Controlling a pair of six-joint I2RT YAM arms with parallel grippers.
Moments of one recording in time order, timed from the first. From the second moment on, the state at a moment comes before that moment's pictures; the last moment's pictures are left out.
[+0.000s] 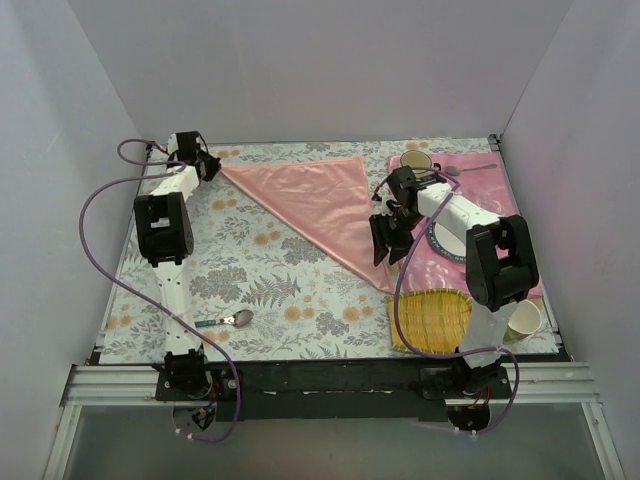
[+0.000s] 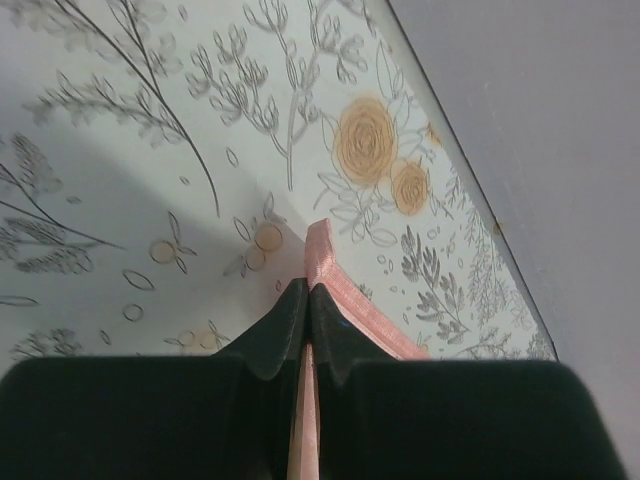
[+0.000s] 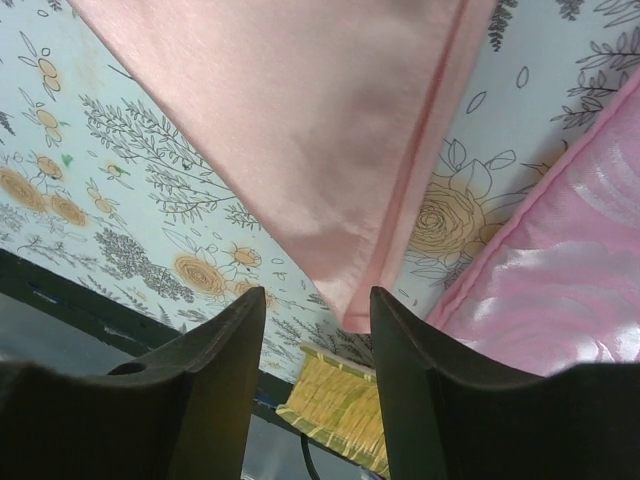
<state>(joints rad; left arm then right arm) 0.08 2.43 1.93 -0.17 -0.01 -0.92 0.38 1.85 1.39 -0.98 -0.34 0.13</state>
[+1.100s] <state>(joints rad) -0.11 2.23 2.04 -0.57 -0.16 -0.97 0.44 1.95 1.29 -0.81 -0.59 0.13</state>
